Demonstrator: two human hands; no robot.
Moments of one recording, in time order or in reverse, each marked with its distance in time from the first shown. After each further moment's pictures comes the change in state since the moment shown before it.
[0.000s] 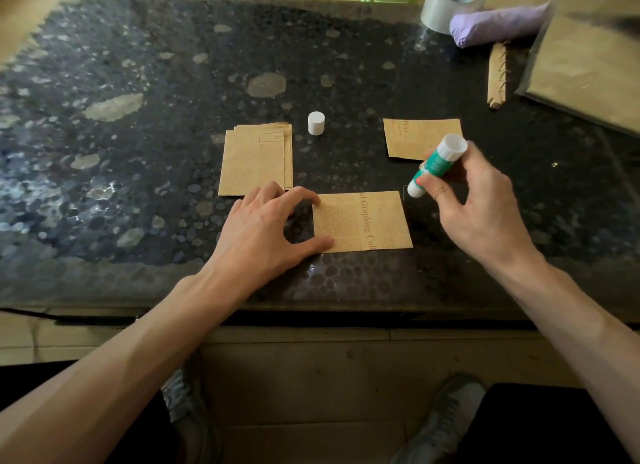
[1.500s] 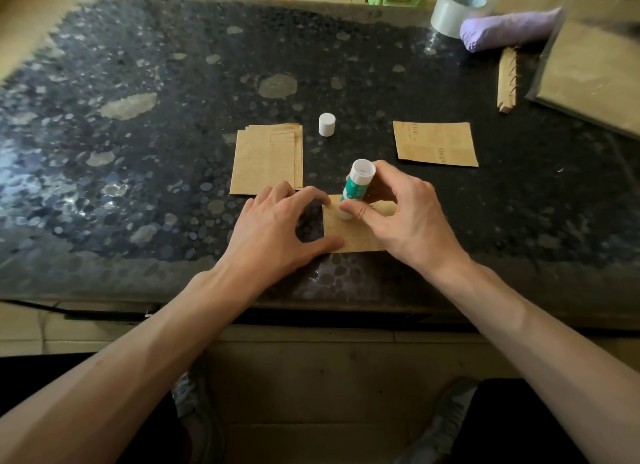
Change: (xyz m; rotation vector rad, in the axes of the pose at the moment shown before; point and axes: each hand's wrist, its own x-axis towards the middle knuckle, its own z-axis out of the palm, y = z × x) left_hand 0.002 0.000 0.001 0.036 -0.004 -0.004; right_hand 0.001 -0.045 0.060 0.080 -0.169 -0.127
